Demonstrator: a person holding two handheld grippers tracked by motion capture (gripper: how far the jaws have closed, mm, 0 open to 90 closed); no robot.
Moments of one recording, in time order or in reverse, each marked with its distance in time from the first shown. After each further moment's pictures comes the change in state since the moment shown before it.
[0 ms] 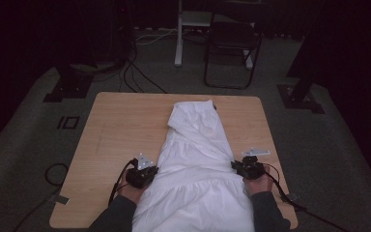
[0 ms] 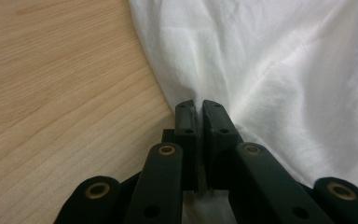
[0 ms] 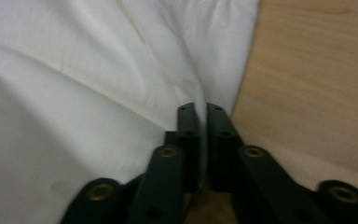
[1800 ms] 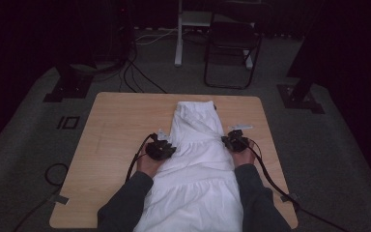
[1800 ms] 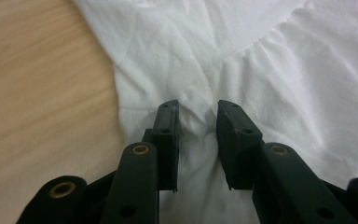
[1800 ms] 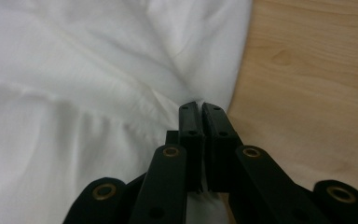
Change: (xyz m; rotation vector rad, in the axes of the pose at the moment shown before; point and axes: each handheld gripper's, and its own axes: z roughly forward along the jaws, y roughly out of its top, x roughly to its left) left arm 0.021 0.073 0.075 0.007 -0.072 -0.002; right arm -0.020 0.076 0.072 -0.045 -0.089 -0.007
